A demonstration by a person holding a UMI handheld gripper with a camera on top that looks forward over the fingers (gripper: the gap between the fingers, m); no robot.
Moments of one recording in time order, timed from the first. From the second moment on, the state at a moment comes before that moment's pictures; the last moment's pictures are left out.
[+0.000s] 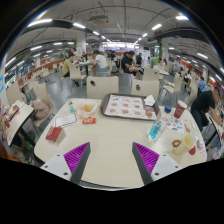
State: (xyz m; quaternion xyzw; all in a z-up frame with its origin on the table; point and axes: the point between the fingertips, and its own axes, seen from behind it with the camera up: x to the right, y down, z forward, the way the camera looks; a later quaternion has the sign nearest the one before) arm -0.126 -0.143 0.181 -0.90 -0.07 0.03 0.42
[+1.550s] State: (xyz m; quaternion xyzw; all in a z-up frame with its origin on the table) arm 0.096 0.046 0.136 -0.83 0.03 0.05 0.56
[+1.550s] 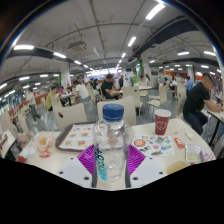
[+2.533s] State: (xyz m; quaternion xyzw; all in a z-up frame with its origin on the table) arm 0.141 -0.024 0.174 -0.53 0.52 0.62 0.27
